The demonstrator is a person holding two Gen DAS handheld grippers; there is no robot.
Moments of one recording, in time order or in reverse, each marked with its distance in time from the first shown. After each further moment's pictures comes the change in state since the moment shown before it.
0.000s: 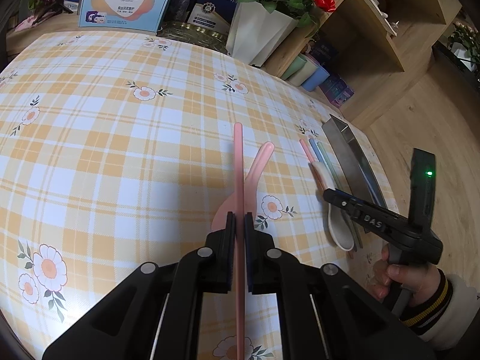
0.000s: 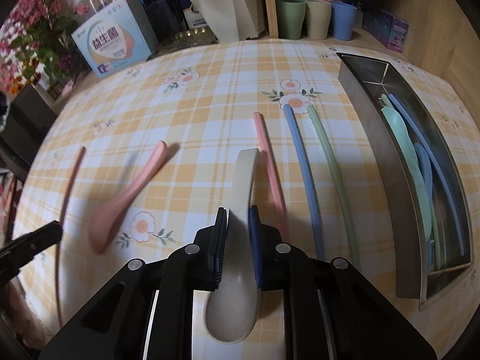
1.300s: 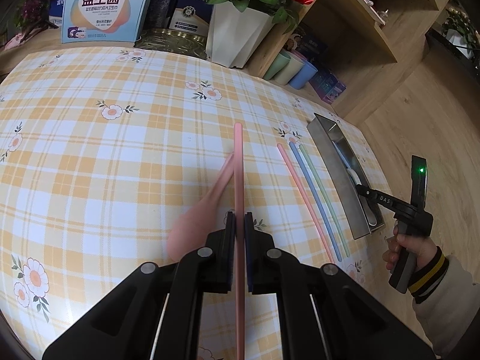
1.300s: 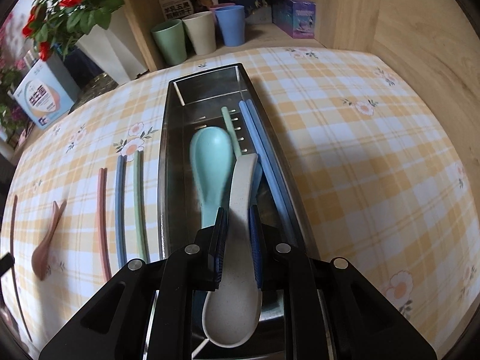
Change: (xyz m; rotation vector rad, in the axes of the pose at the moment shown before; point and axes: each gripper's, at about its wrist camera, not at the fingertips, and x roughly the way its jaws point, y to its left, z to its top) left arm 0.008 -0.049 0.014 0.044 0.004 0.012; right arm -0.023 -0.158 0.020 0.202 -0.036 -0.177
